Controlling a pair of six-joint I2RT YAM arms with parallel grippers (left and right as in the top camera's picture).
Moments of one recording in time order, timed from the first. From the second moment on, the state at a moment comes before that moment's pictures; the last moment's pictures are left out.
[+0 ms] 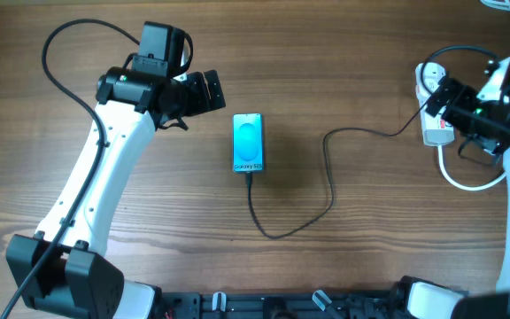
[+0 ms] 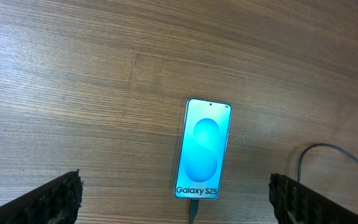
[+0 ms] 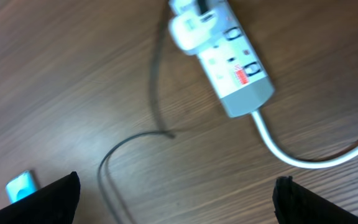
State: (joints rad) left arm -0.24 1.63 1.48 -0.95 0.08 -0.46; right arm -0.26 1.38 1.33 -1.00 -0.14 0.29
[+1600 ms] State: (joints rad) left arm -0.24 1.63 1.48 -0.95 0.07 -0.47; right arm -0.01 0.02 0.15 -0.02 -0.27 0.02
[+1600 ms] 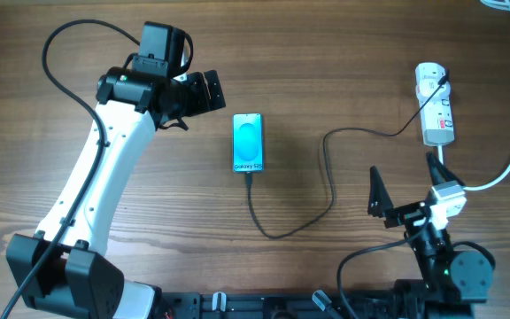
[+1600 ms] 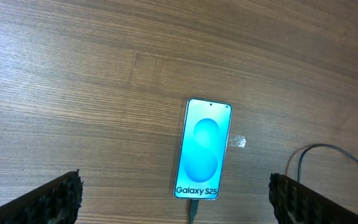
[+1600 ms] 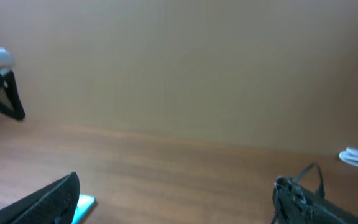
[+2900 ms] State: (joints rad) left arm -0.24 1.63 1.48 -0.95 0.07 -0.47; right arm -0.01 0.02 0.01 0.00 -0.15 0.01
